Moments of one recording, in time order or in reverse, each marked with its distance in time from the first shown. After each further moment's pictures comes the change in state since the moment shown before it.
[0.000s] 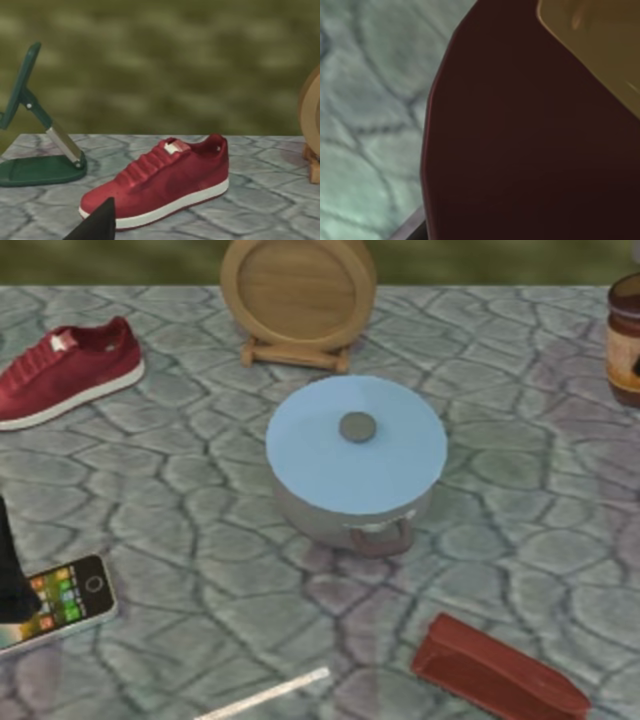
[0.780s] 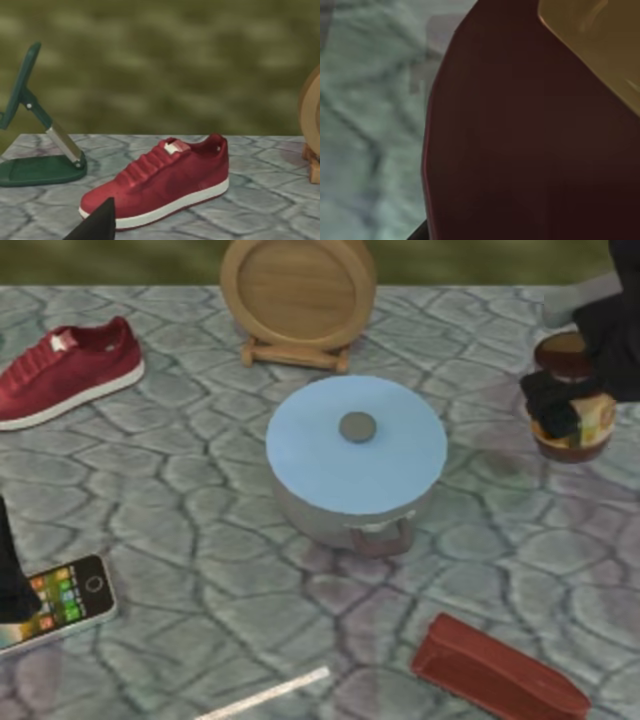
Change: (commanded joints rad) left arm 0.000 0.000 0.000 0.000 0.000 0.000; right arm 0.264 -0.237 -0.563 0.507 0.253 0.627
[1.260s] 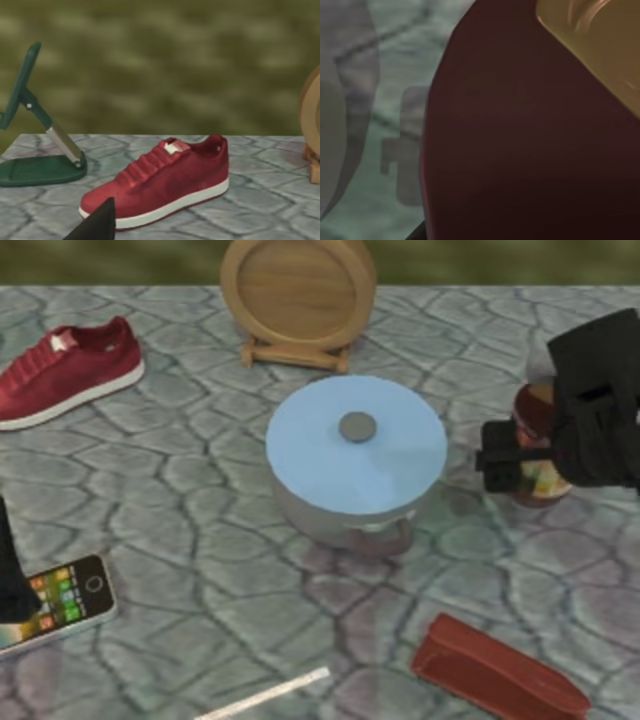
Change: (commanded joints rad) left arm 0.000 0.000 0.000 0.000 0.000 0.000; right arm 0.199 -0.213 -0.439 0.408 0.196 0.467
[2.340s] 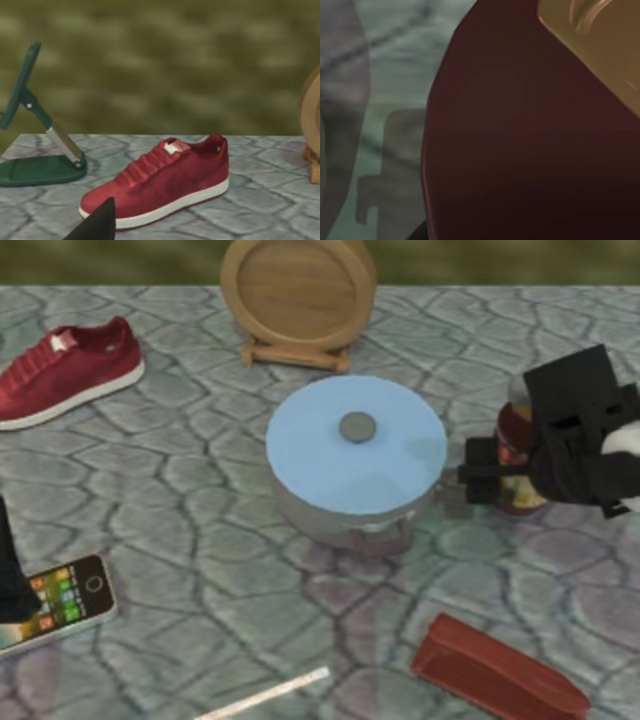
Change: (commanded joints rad) left arm 0.000 0.000 0.000 0.000 0.000 0.000; right arm -0.009 0.150 -0.038 0.211 0.005 0.022
